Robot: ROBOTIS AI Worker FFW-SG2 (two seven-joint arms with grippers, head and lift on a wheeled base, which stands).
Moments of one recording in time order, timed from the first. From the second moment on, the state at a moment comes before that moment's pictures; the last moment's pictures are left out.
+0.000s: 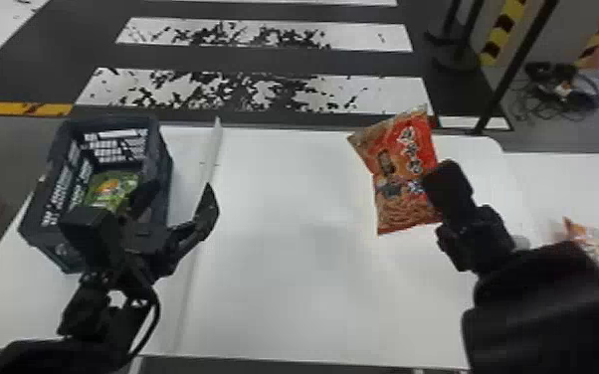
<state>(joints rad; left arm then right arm) 0.40 0.10 0.01 -1.89 0.16 0.05 -0.15 0.17 -0.21 0.35 -2.16 0.58 1.15 0.12</state>
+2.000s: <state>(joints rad) 0.41 0.11 0.01 -1.89 0.17 0.04 -0.16 0.29 -0.36 0.66 -2.25 0.81 1.27 0.49</state>
